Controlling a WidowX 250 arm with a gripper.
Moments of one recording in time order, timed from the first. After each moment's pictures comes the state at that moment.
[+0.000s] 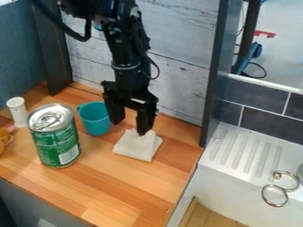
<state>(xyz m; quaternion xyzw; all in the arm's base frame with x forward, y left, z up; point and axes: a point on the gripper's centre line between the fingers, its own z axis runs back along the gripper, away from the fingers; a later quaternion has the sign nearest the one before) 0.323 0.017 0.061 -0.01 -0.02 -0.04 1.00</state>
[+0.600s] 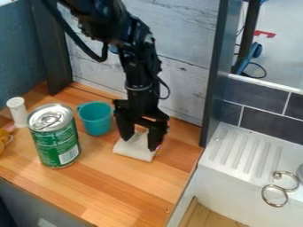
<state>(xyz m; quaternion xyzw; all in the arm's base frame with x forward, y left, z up) 0.329 0.004 0.028 -0.01 -0.01 -0.02 1.00</state>
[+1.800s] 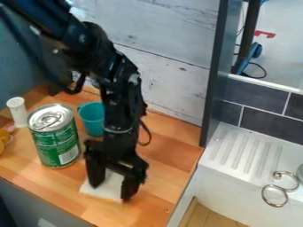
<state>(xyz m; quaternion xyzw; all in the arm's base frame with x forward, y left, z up) 0.234 -0.007 0.013 0.02 0.08 0.01 1.00</state>
